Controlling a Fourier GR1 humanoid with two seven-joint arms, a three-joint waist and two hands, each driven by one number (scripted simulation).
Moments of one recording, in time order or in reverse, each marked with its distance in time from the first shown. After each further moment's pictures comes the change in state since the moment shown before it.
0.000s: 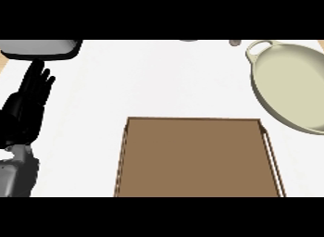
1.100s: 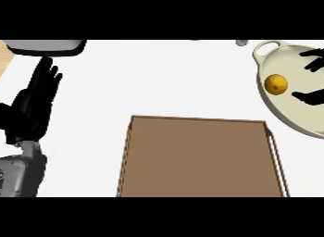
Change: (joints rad) left arm -0.029 -0.025 -0.018 0.022 -0.023 -0.001 -0.014; right arm -0.445 -0.013 0.116 1.026 0.488 -0.324 -0.412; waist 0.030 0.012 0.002
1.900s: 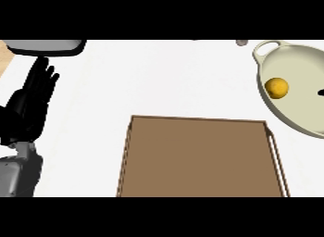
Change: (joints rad) left arm 0.007 0.010 0.015 -0.018 0.014 -0.016 0.015; right arm -0.137 -0.115 -0.259 0.341 -0.295 0.372 -0.182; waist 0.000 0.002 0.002
